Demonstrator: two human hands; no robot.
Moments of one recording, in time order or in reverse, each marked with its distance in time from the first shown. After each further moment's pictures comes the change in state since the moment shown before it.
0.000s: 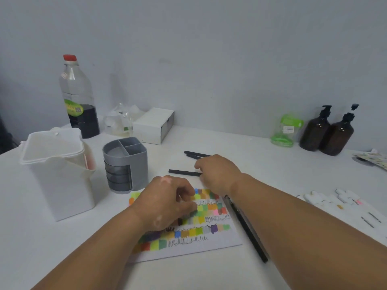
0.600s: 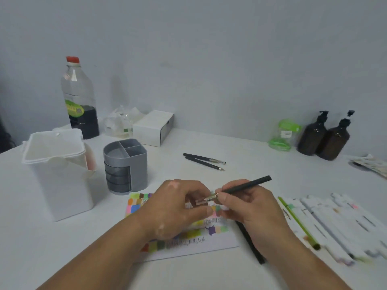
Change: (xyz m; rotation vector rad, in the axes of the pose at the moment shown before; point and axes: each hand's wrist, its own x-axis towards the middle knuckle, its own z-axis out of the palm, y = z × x) left_hand -0.015 0.022 0.004 -0.195 0.008 0.230; right_hand -0.130 -0.005 -0.003 1.564 0.315 0.254
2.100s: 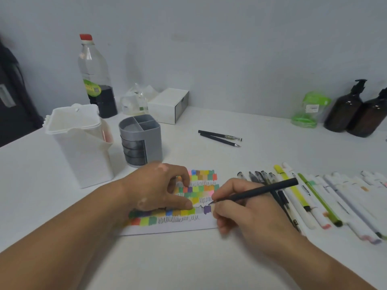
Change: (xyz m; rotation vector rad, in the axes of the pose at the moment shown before) left_hand -0.023 -0.028 -0.037 0.435 -0.281 -0.192; right_hand -0.039 0.012 0.020 -0.110 -0.289 0.062
